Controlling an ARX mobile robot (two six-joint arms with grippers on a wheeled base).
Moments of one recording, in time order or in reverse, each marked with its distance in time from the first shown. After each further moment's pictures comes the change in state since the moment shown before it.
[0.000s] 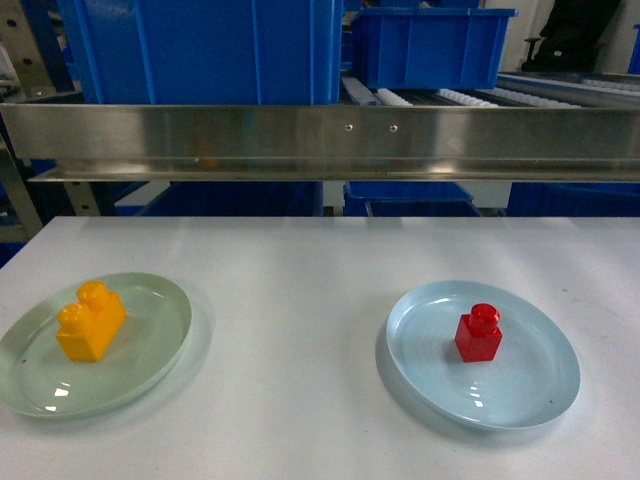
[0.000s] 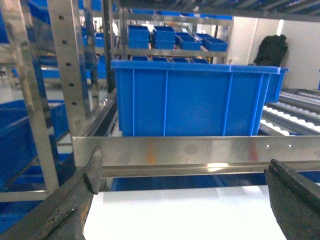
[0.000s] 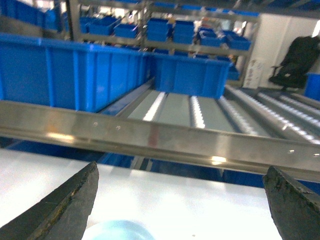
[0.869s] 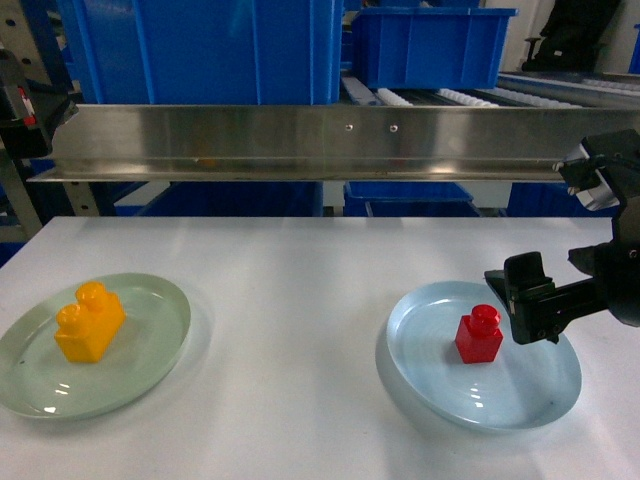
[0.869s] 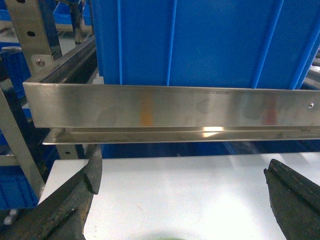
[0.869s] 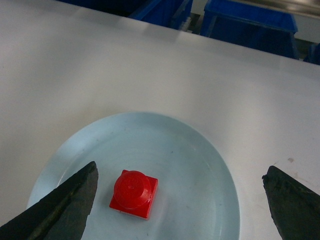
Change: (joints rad) left arm -0.040 0.578 0.238 0.142 -0.013 0.004; right arm 0.073 0.882 0.310 0.019 -0.060 -0.065
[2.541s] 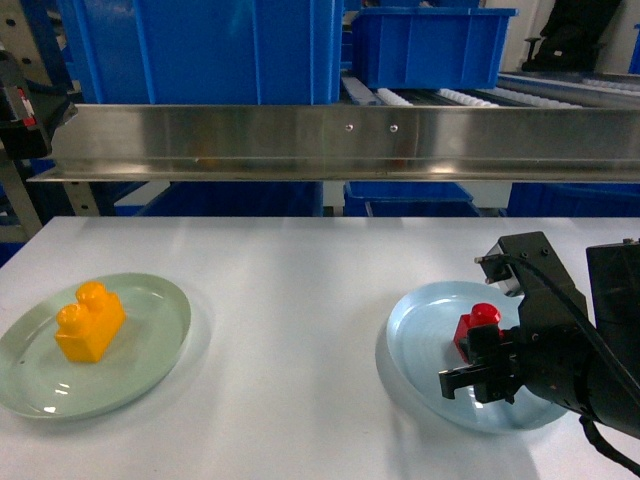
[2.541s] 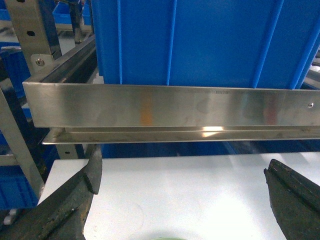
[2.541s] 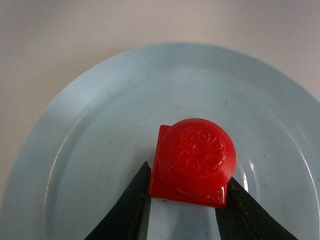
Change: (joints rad) left arm 0.000 0.000 0.000 -0.001 0.000 0.000; right arm 0.104 0.266 0.041 0.117 0.092 0.124
